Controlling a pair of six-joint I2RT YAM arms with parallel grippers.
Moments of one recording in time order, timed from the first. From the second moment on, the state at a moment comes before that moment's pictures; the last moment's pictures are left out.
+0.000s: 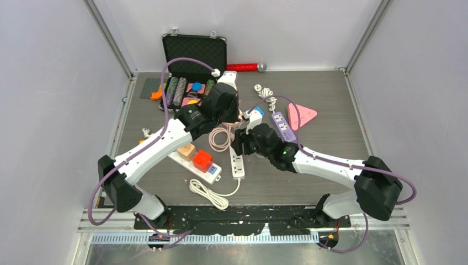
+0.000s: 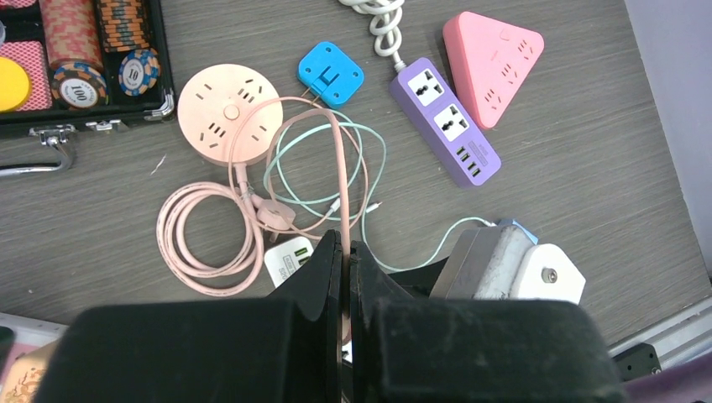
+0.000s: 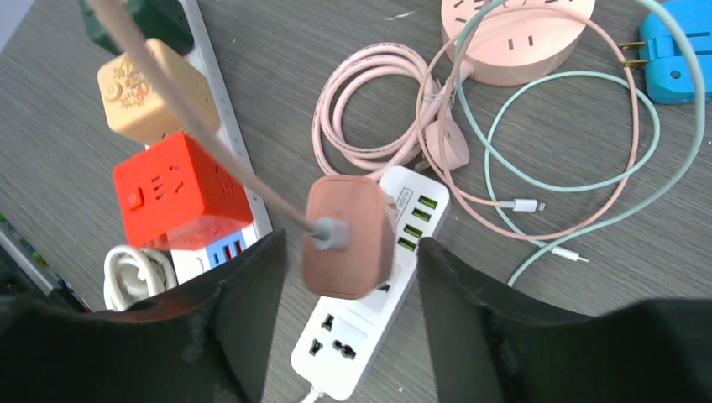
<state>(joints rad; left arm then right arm) -0.83 1.50 1.52 -0.60 -0.30 -0.50 0.89 1.35 0.80 0.08 0.15 0.37</state>
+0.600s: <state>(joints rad) -0.84 1.48 1.52 -0.62 -0.31 -0.52 0.90 1.45 0.87 0.16 0.24 0.36</state>
